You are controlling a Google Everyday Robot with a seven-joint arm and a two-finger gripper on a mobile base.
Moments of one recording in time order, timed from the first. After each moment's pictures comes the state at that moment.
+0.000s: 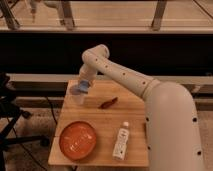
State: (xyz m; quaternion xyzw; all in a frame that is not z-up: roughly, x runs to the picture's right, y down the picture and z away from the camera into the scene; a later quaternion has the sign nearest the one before) arm -0.126 -0.054 0.849 -0.05 -0.27 -0.56 0.78
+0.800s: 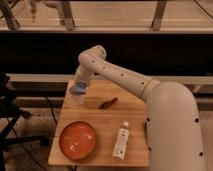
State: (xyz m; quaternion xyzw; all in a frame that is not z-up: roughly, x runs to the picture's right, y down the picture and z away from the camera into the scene) arm -0.147 -0.049 0.837 -0.03 -0.27 -0.61 0.74
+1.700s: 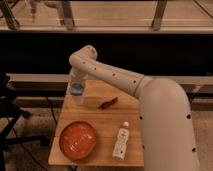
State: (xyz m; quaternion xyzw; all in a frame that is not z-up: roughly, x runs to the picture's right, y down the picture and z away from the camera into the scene) arm -0.170 -0.042 0.834 -0.04 -0.25 -0.63 0.73
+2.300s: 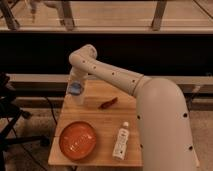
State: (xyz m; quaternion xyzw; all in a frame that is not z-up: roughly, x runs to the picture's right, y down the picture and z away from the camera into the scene) arm -0.171 -0.041 0.837 -0.05 -0.26 -0.63 0.73
